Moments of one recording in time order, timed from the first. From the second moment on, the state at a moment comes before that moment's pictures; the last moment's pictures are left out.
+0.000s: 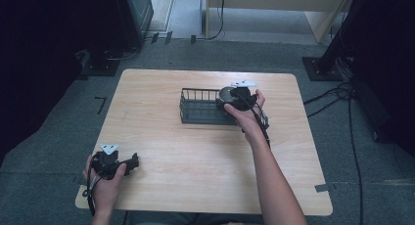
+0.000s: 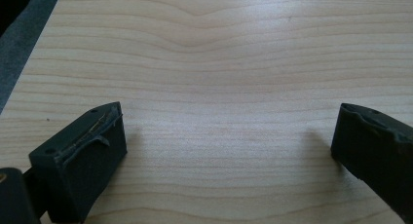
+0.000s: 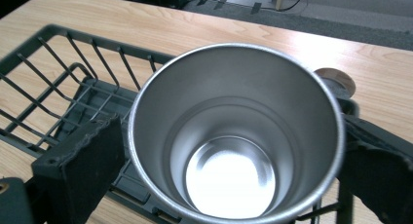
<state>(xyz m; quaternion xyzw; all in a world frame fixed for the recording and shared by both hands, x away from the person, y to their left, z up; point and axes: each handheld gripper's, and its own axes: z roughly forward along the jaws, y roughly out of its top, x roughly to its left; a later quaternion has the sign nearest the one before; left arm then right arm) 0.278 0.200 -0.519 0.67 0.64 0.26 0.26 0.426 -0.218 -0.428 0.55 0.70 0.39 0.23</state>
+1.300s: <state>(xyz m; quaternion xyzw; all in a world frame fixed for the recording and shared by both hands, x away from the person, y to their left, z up) 0.278 0.200 -0.519 0.67 0.64 0.26 0.26 0.355 -0.284 -0.424 0.57 0.67 0.39 0.26</state>
